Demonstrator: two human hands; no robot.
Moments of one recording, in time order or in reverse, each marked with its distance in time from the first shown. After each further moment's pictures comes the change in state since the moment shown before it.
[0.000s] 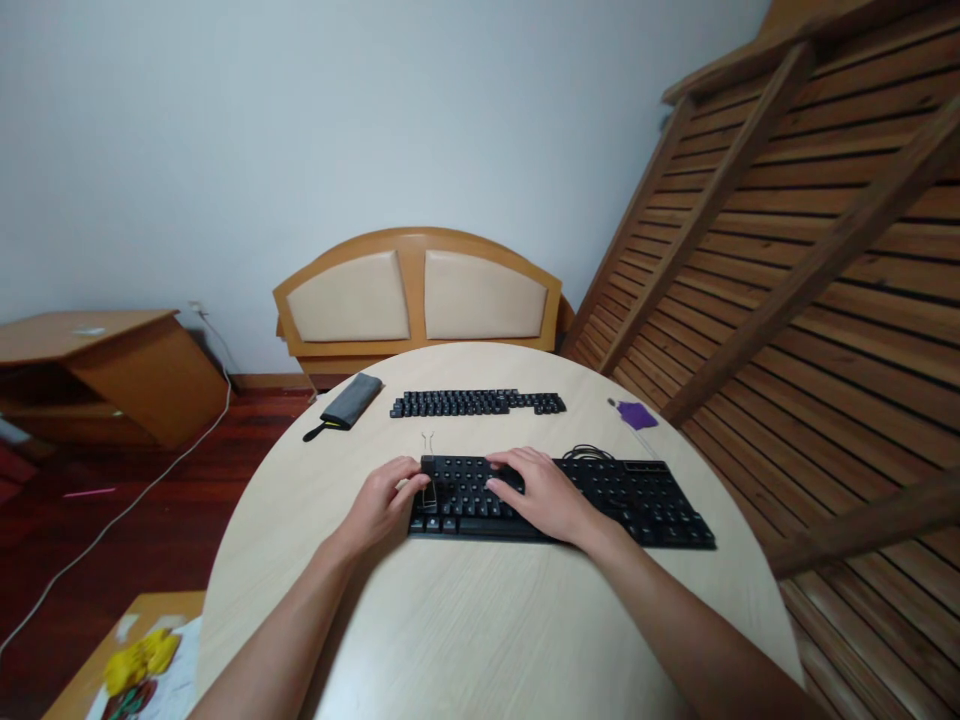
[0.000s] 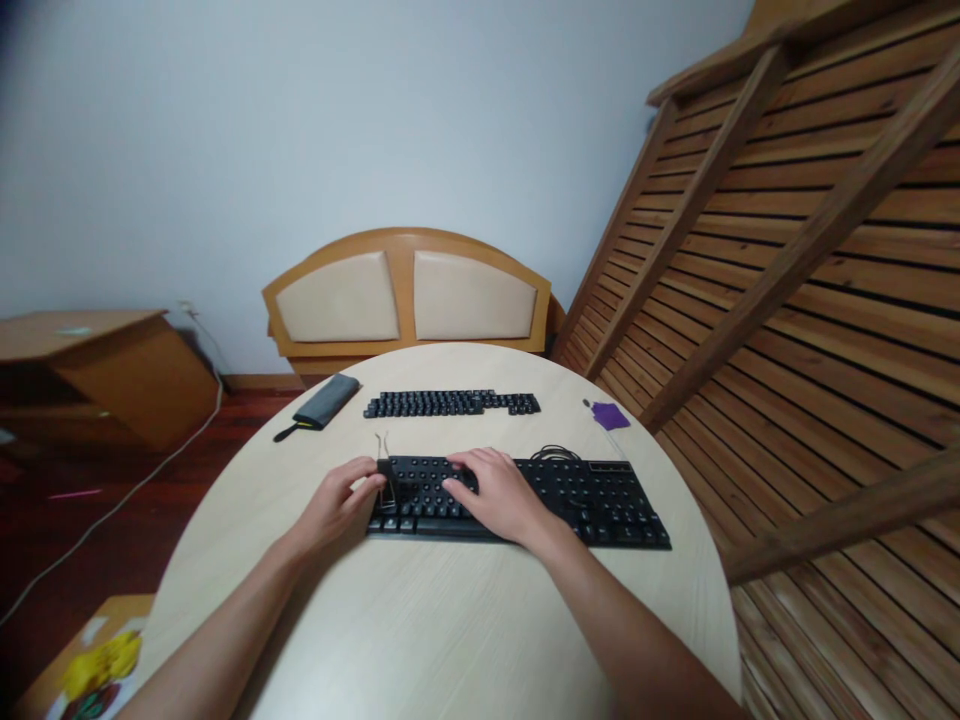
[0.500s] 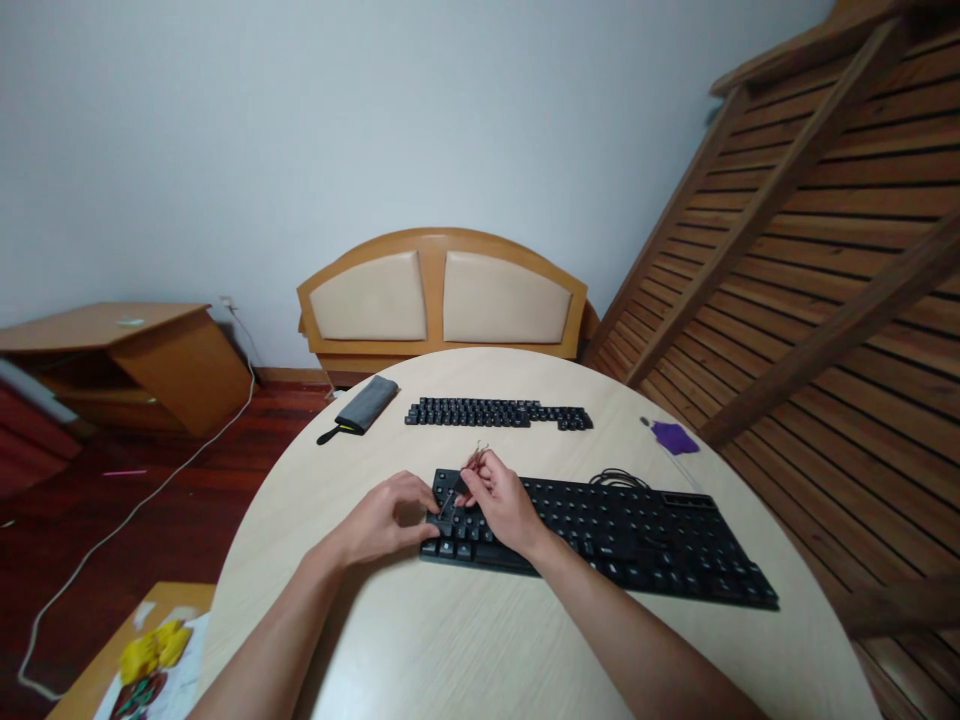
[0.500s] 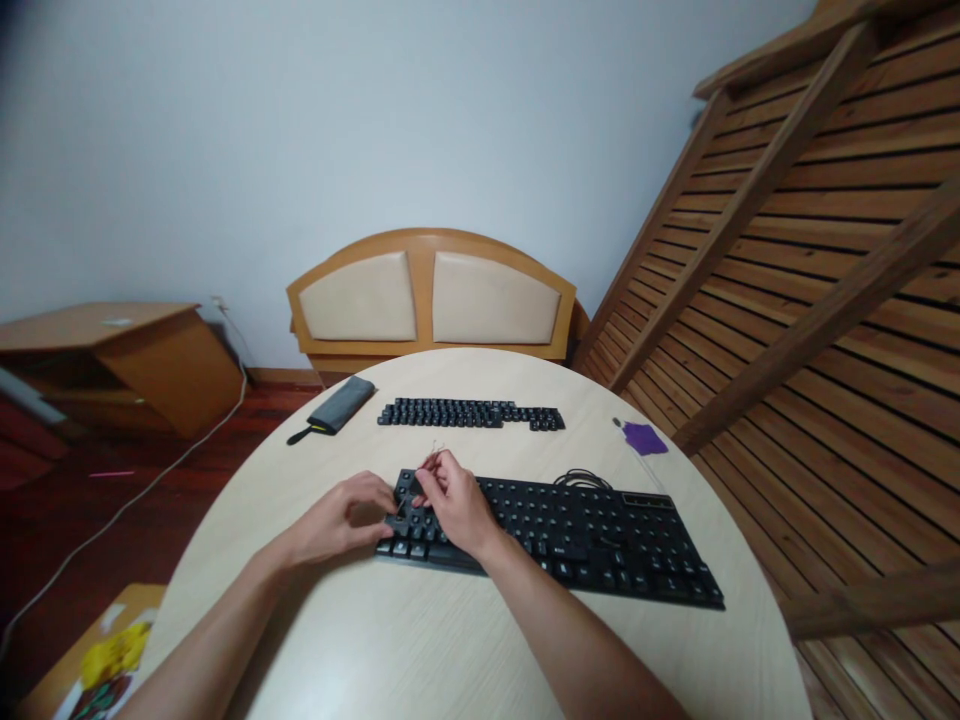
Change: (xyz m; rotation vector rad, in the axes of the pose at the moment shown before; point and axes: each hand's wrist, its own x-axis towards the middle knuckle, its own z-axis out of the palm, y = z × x) left_hand 0.000 -0.014 -0.021 -0.009 -0.256 0.001; right_hand 0.053 -0.014 0.076 0.786 0.084 0.132
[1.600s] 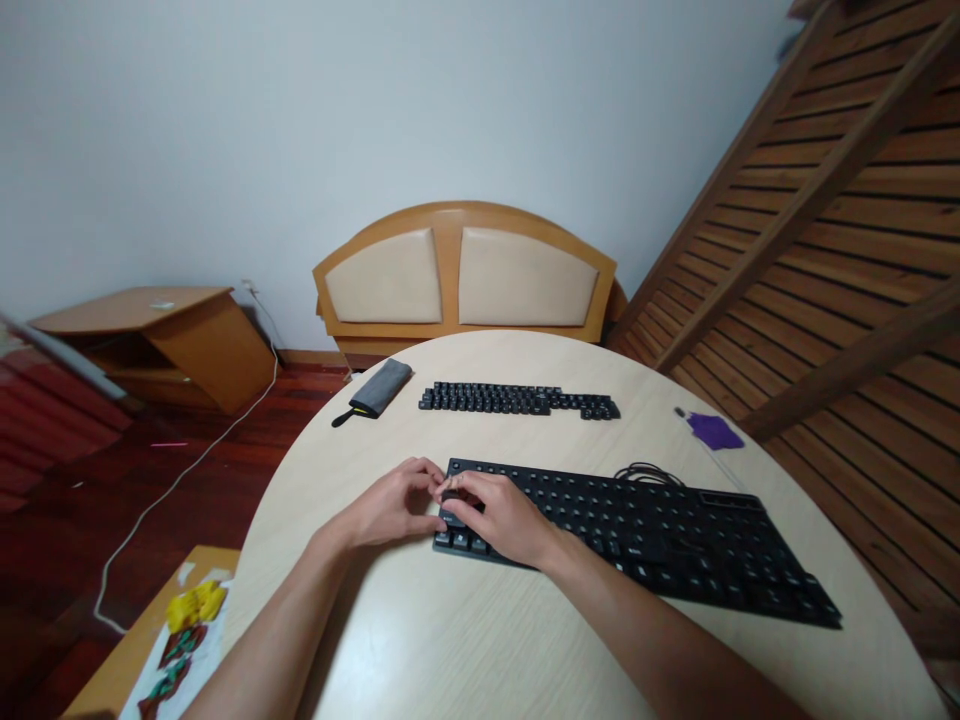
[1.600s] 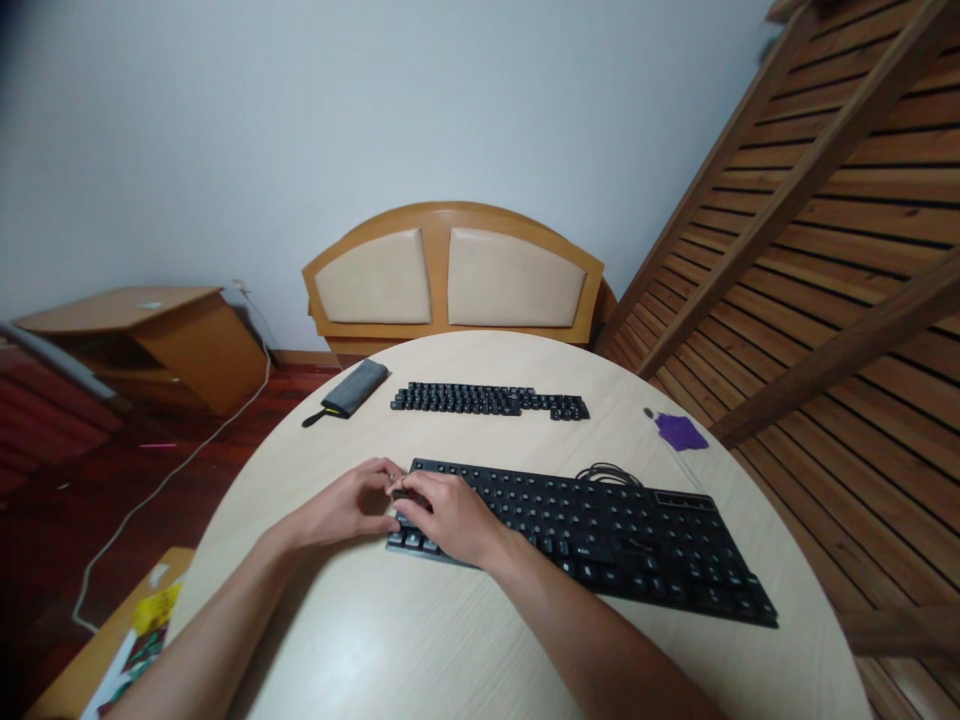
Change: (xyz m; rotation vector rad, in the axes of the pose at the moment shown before) left_hand -0.002 0.001 -0.007 -0.055 -0.060 -0.072; right_hand -0.004 -0.018 0.009 -0.325 -0.329 -0.253
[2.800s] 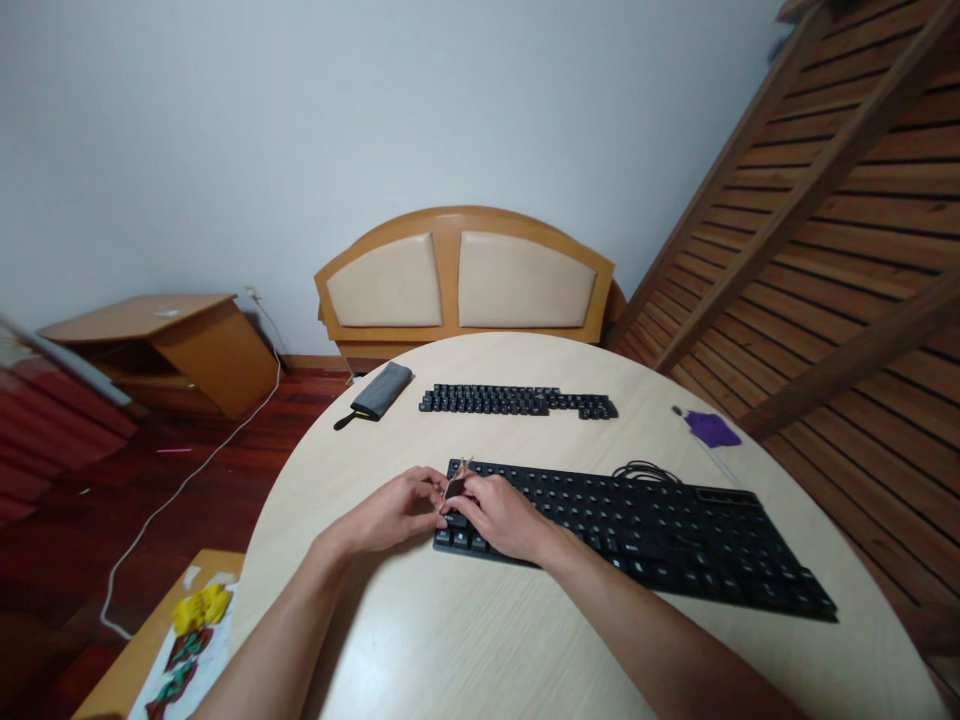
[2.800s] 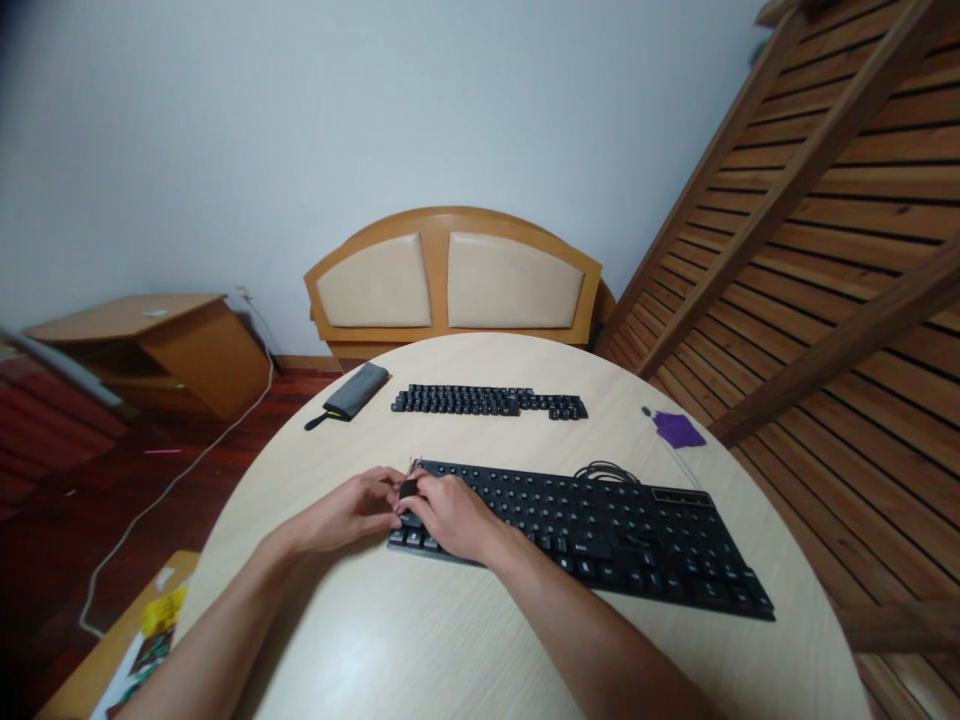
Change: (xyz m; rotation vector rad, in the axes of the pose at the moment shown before) left_hand -0.002 0.003 0.003 -0.068 -0.079 -0.048; right_hand 0.000 0.013 0.005 -0.129 -0.028 0.059
